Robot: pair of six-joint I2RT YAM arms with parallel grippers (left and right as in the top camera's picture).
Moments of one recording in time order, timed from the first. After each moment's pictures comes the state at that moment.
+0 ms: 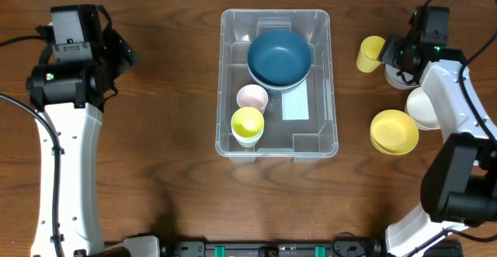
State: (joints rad) left arm 0.09 1.44 1.54 -1.02 -0.27 -0.56; right arm -0.11 1.84 1.39 -0.51 0.05 0.31
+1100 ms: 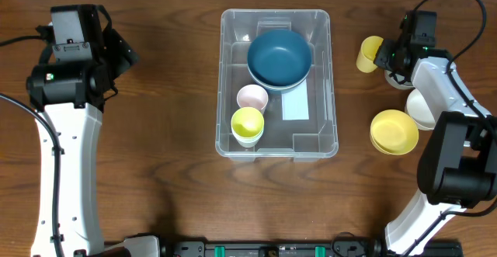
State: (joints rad) left arm 0.09 1.44 1.54 -1.02 -0.27 -0.56; right arm -0.11 1.96 1.39 -0.42 0.04 0.30
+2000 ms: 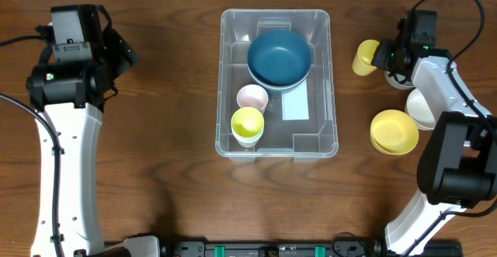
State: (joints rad) left arm 0.09 1.44 1.54 -1.02 -0.27 -0.56; right arm -0.11 1.95 1.41 -0.47 -0.03 0.28
